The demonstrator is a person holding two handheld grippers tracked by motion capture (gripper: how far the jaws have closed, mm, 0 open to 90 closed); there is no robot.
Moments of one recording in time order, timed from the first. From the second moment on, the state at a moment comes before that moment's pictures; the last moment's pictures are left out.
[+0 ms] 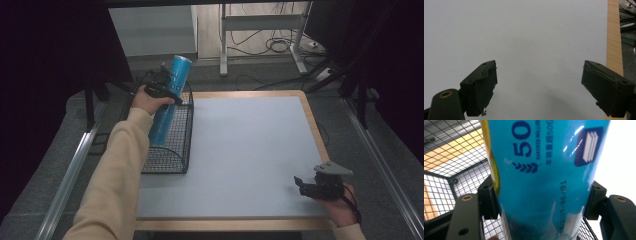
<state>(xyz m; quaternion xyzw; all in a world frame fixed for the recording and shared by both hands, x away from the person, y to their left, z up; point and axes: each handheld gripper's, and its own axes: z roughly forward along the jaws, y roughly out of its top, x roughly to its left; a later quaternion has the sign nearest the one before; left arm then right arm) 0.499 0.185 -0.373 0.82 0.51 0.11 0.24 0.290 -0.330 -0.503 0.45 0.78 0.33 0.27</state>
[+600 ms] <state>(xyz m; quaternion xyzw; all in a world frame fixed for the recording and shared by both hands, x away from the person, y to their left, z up) 0.510 0.177 -0.401 0.82 0.51 0.10 0.22 0.290 -0.330 -0.504 0.45 0.78 0.33 0.27</state>
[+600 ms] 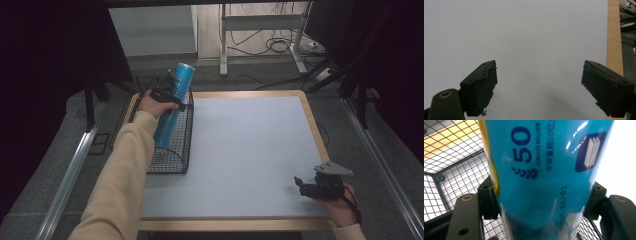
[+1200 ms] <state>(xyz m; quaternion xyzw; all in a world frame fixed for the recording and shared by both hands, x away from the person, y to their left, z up) 0.522 0.171 -0.415 0.83 0.52 0.09 0.19 0.290 -0.330 -0.504 0.45 0.78 0.33 0.27</state>
